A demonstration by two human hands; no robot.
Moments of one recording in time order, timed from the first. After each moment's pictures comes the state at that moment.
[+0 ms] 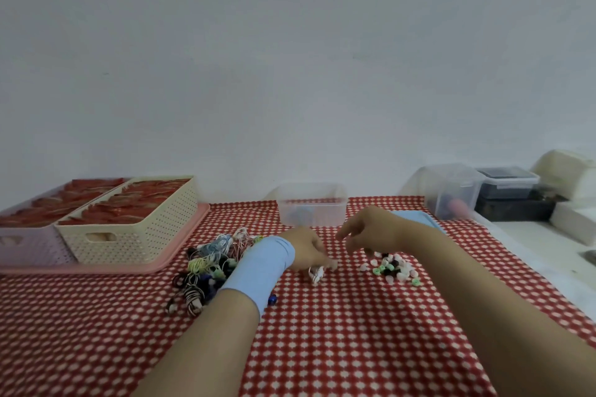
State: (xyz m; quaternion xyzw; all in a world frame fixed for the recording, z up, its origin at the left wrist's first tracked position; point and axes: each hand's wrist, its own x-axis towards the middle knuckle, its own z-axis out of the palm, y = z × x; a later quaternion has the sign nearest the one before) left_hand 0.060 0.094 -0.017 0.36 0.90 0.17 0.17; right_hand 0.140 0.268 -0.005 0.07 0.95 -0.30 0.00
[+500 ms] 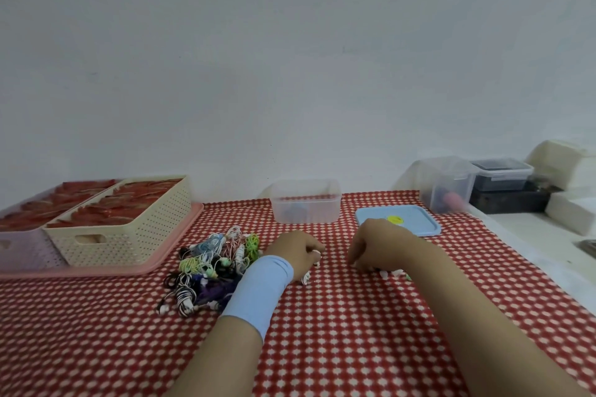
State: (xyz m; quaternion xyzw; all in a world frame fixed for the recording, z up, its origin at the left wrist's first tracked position) left_hand 0.061 0.098 -0.050 0.34 0.91 0.21 0.08; right_hand 0.154 0.268 -0.030 0.12 0.98 -0.17 0.02
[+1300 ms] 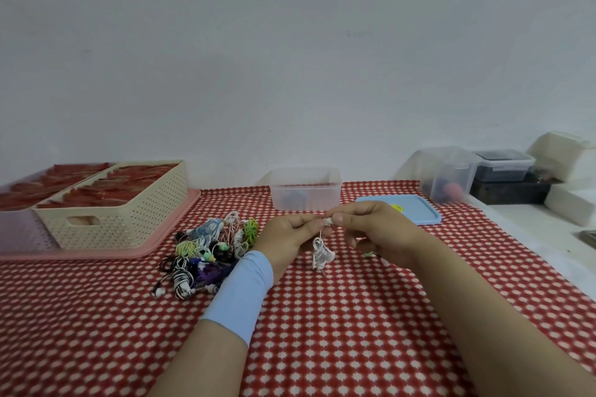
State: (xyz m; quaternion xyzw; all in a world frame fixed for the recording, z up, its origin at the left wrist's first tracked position) left_hand 0.074 0.082 -0.067 0.27 0.65 0.68 0.20; right_hand 0.163 0.250 -0.042 0.04 0.75 -0.66 -0.07
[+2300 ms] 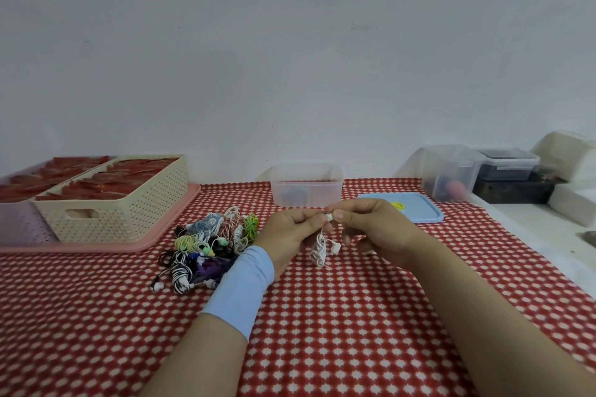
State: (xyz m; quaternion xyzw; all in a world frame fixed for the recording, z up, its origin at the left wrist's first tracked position) left_hand 0.074 0.083 -0.067 0.28 0.63 0.69 0.21; right_hand 0.161 0.246 -0.047 0.05 0.73 -0.67 -0.10
